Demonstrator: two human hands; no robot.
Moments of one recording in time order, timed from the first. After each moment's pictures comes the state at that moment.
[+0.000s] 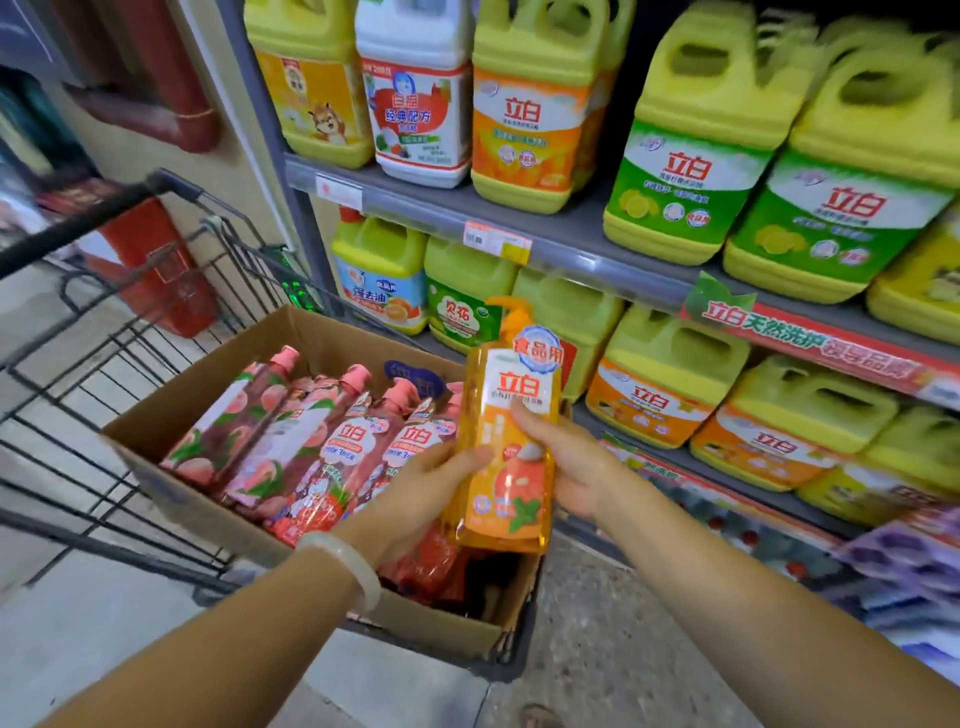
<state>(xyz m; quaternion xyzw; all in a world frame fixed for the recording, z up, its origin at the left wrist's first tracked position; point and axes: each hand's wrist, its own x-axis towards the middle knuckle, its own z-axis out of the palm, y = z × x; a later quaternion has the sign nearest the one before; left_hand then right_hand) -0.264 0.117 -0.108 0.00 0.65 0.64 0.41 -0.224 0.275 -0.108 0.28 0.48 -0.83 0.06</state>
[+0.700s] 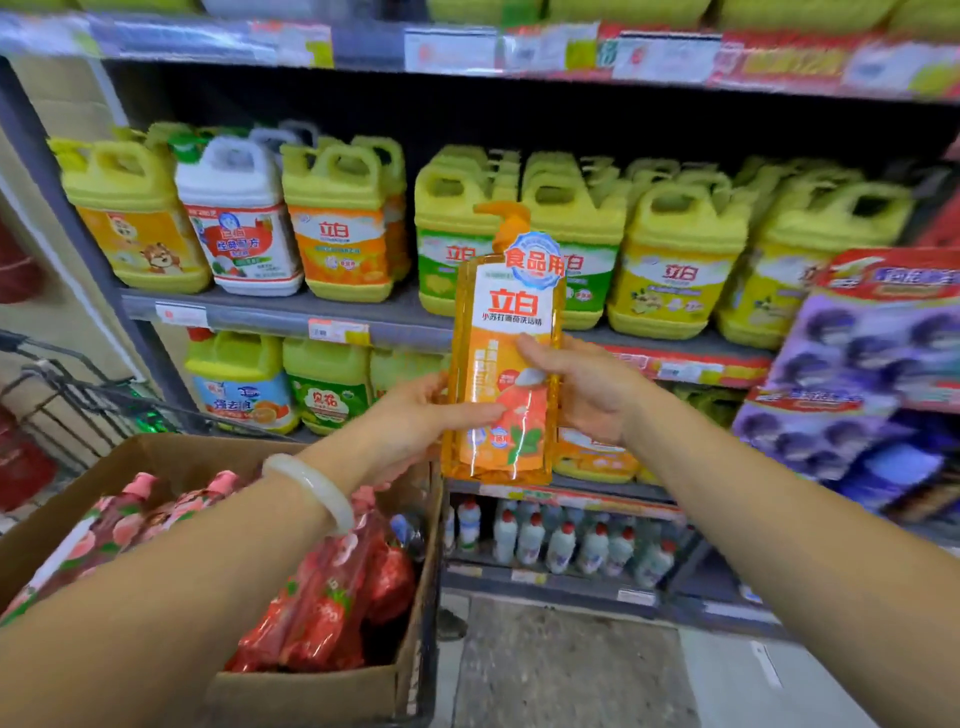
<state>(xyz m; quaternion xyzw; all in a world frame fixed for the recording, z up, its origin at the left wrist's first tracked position) -0.209 0.212 0.029 0.29 0.60 0.59 0.46 -0.102 0.357 0.049 0.22 0.56 -0.79 -0.12</state>
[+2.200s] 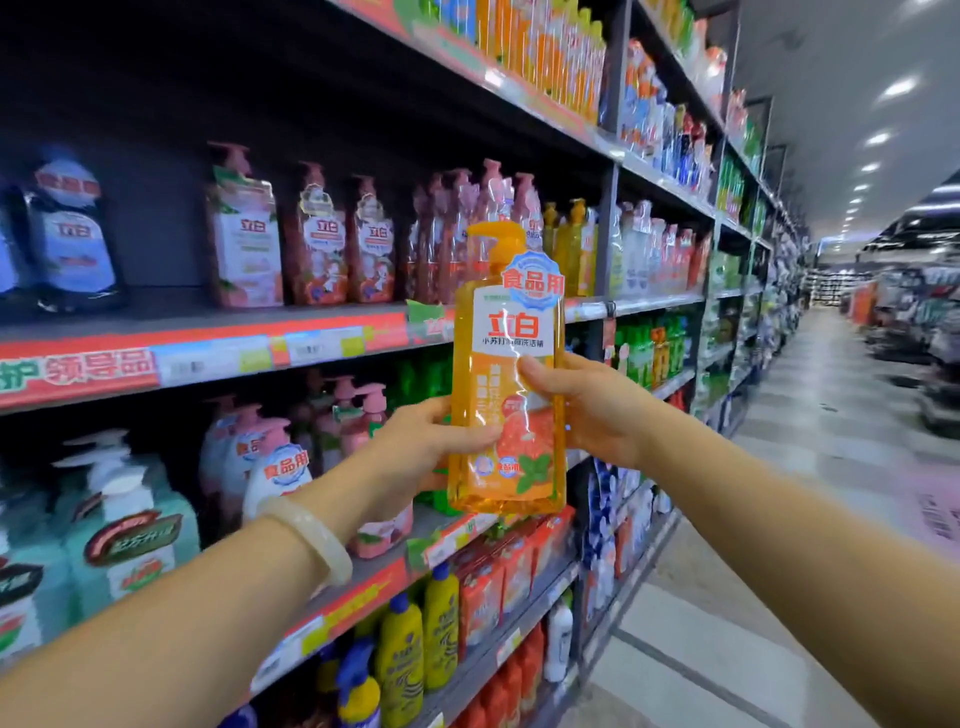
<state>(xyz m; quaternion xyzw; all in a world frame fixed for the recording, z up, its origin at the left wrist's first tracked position) 0.434 0.820 0.201 0.65 0.32 0.40 0.56 0.625 0.812 0.224 0.42 0.58 -0.48 -0.51</state>
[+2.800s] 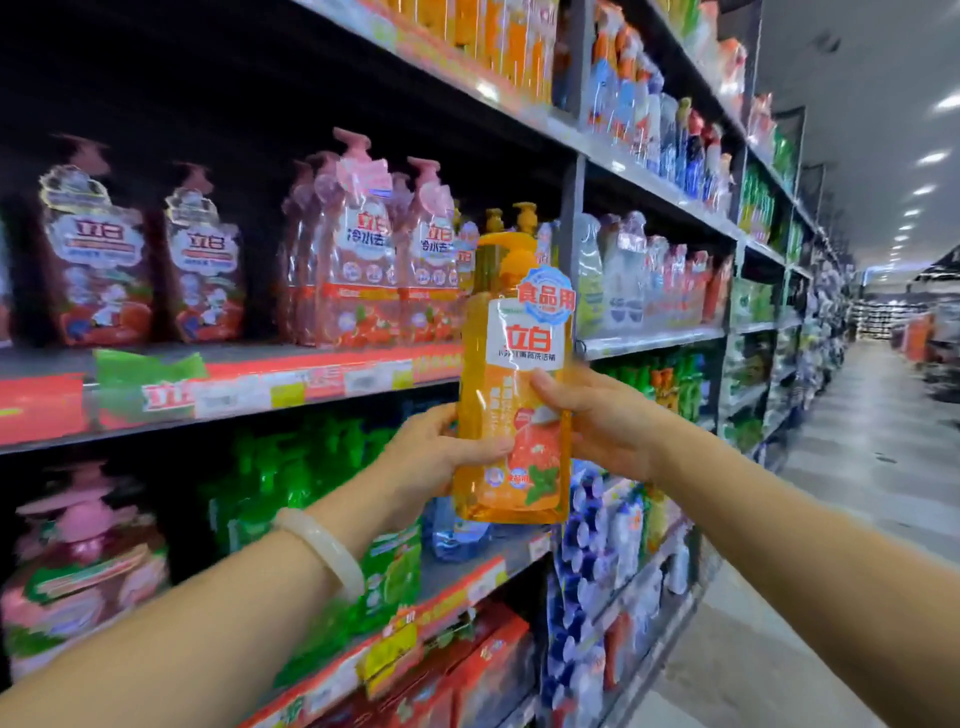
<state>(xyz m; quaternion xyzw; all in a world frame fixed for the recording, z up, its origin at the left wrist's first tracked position) 0.706 1.044 0.220 0.63 0.34 0.46 0.52 0.887 1.051 0.245 0.39 0.58 -0.49 -0.52</state>
